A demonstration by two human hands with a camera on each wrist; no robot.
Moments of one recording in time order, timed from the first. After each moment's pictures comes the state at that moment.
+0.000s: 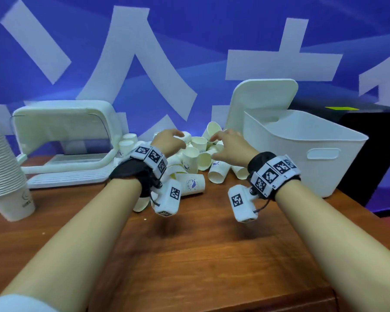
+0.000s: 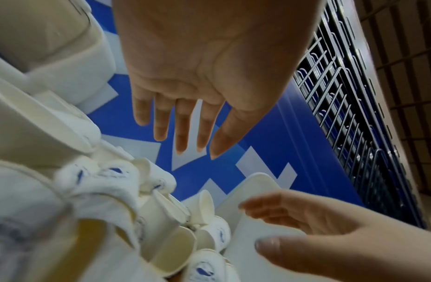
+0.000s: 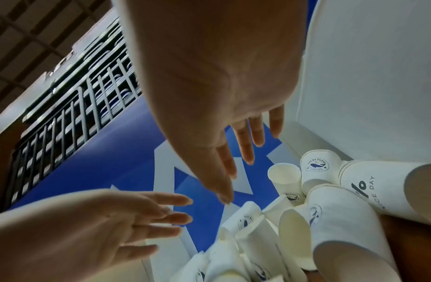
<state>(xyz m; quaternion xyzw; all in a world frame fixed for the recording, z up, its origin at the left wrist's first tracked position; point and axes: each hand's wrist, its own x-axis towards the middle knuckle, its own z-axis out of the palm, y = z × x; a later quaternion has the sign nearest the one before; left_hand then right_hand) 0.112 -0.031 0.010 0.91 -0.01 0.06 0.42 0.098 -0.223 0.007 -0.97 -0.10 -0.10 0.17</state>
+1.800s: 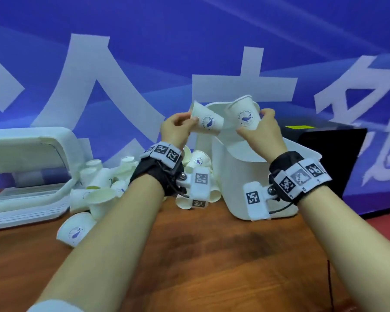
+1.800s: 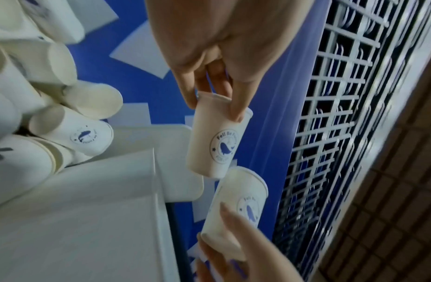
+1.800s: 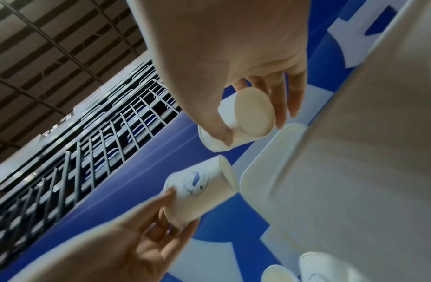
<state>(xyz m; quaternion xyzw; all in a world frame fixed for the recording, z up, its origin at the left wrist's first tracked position) 0.138 -0.160 0.069 0.63 -0.11 0.17 0.75 0.094 -0.352 0.075 -0.84 0.05 -0.34 0.42</state>
